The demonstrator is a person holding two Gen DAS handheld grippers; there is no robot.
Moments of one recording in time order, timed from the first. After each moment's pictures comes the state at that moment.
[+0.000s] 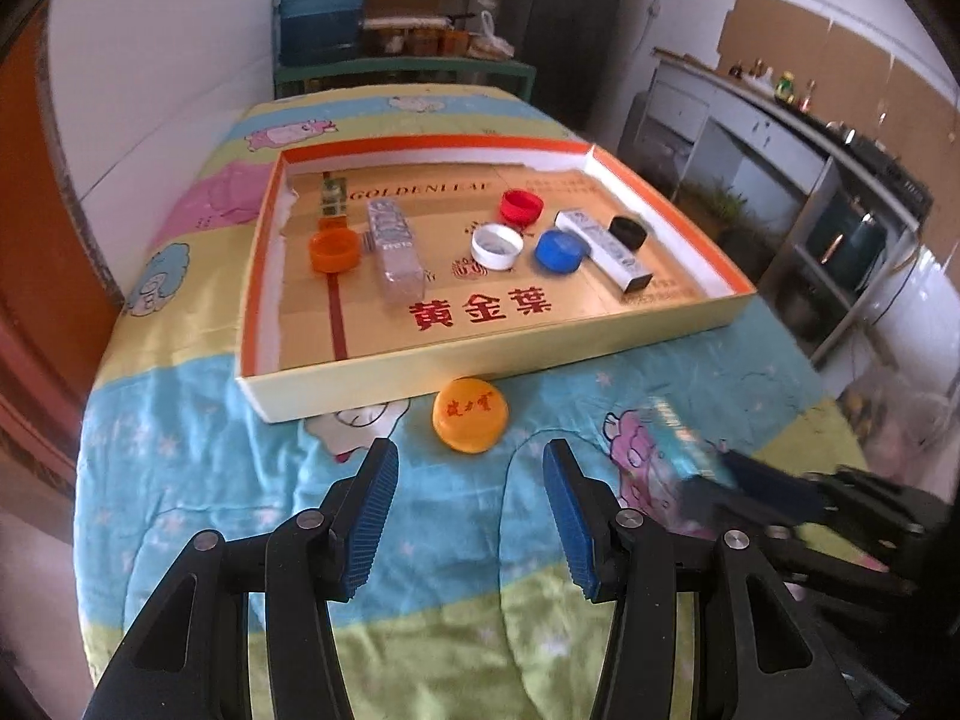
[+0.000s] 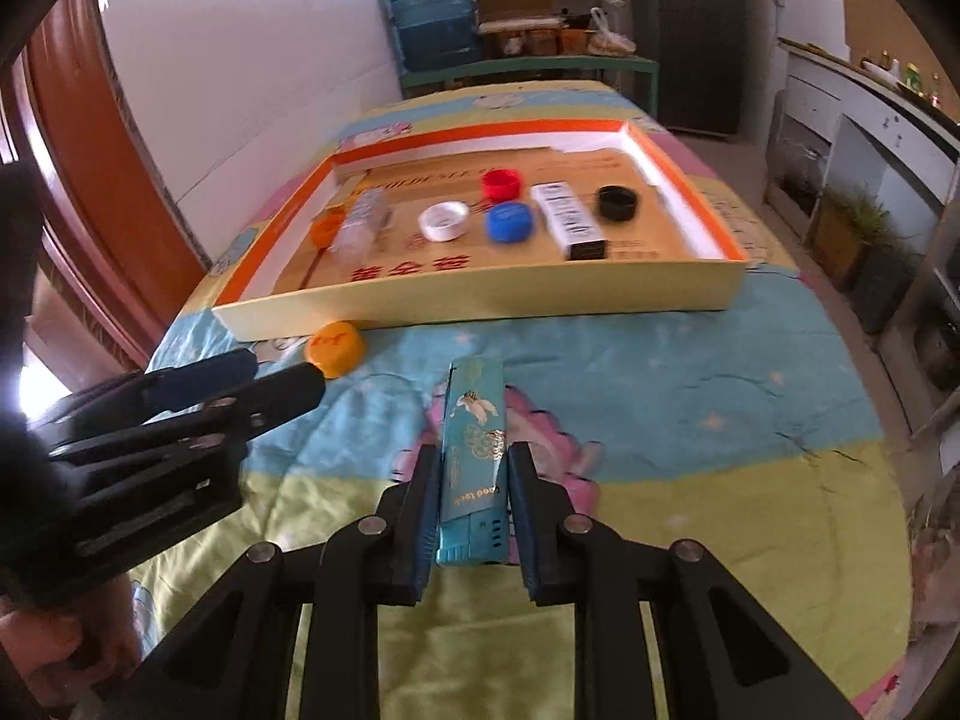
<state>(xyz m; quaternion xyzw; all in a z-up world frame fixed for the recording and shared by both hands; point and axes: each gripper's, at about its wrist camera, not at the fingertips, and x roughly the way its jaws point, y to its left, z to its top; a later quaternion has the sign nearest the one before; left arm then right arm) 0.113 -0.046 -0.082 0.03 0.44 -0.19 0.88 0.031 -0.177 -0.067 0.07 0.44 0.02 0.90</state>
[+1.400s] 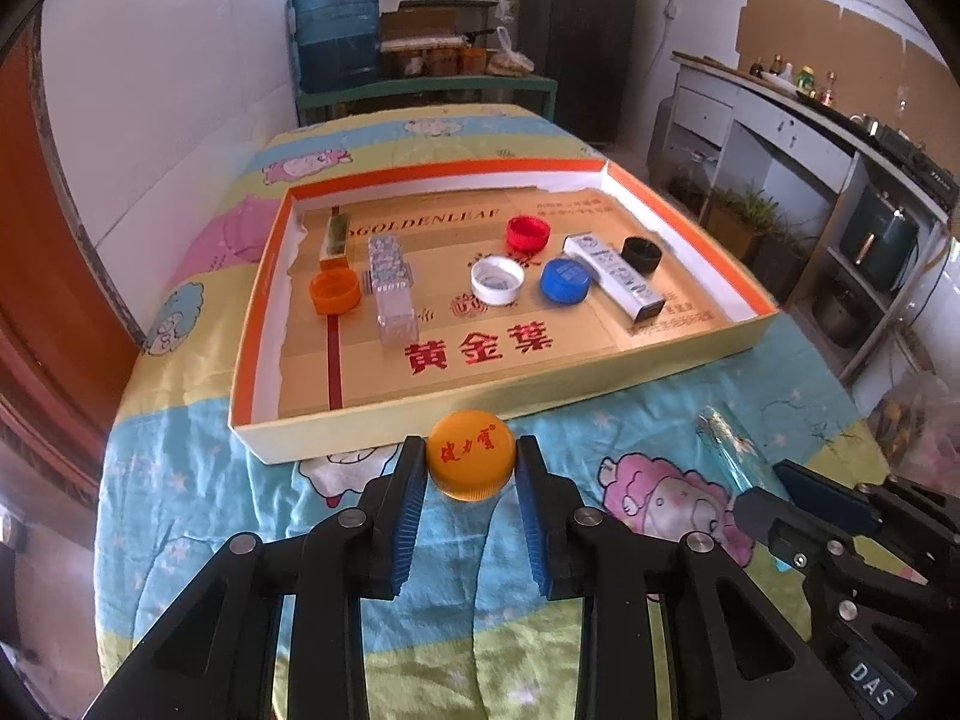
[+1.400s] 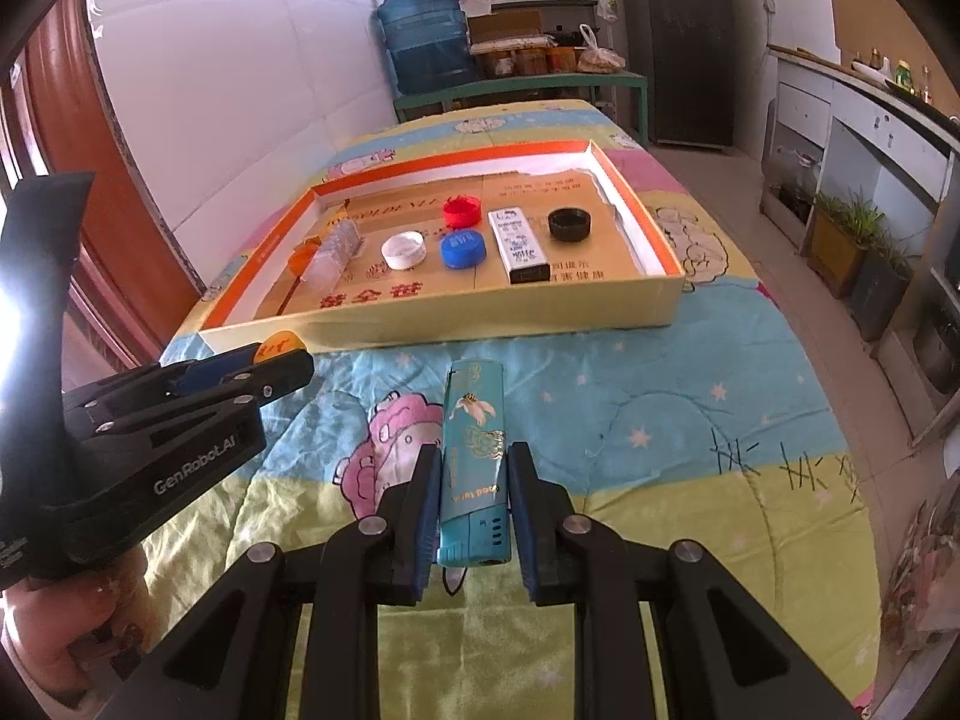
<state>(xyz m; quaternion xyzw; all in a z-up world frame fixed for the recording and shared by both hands) 0.109 -0.065 -0.070 0.05 0.41 -0.16 0.90 0.019 -0.208 -0.058 0.07 0.41 0.03 0.91</state>
